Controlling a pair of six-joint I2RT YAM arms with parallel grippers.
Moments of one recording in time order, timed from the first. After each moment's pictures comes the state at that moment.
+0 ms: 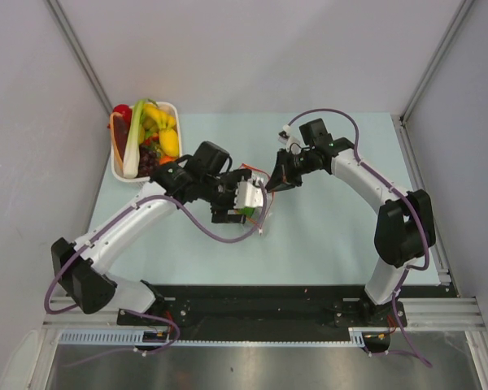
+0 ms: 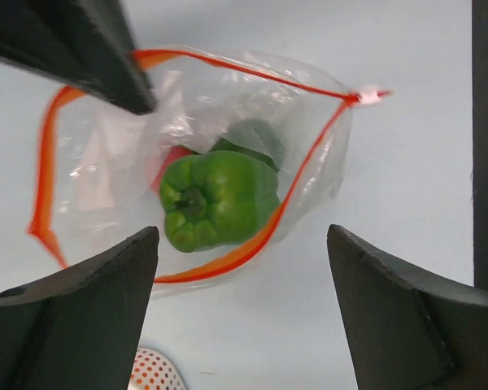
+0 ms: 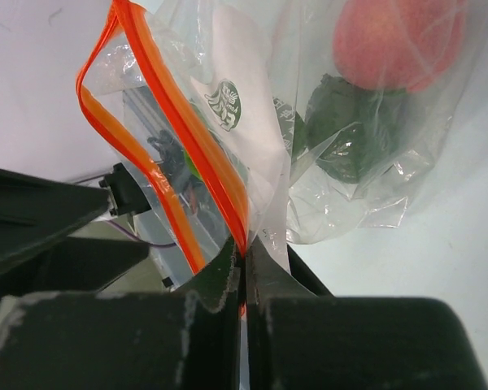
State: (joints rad) left arm -0.70 1.39 1.41 -0.94 0.42 0.93; right arm 0.42 1.76 1.48 -0.68 -0.79 0.48
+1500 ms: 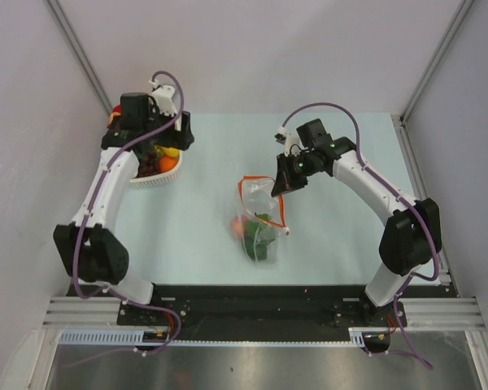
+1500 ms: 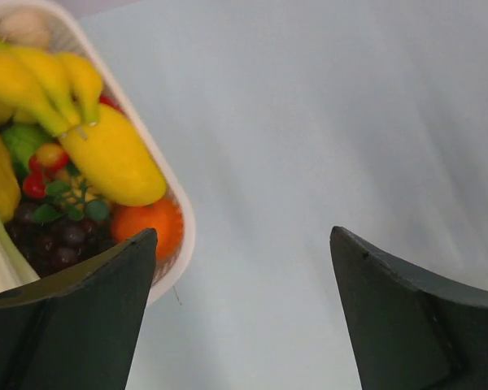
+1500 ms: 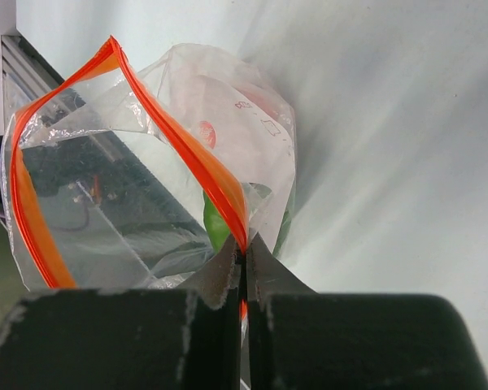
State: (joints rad) left arm -0.10 1.53 1.55 -0.59 0.29 0.15; right arm 0.47 1.69 1.50 -0.81 -0.57 0.22
